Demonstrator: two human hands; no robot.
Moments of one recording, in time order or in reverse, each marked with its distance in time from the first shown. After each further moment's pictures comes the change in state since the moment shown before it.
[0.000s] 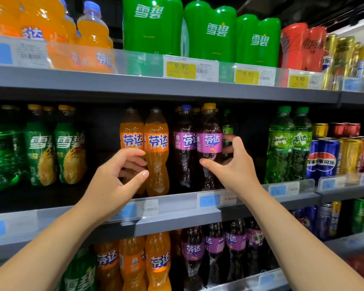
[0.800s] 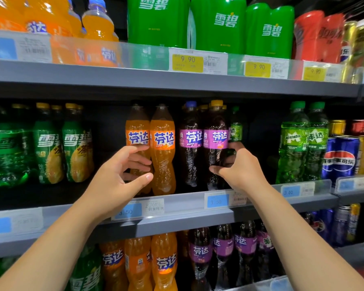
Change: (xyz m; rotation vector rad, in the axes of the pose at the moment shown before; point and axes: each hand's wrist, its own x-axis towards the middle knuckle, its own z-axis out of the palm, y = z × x) left_hand 0.000 -0.014 -0.003 -0.026 -0.050 -0.085; right_hand 0.019 0.021 0.012 -0.164 -0.142 0.173
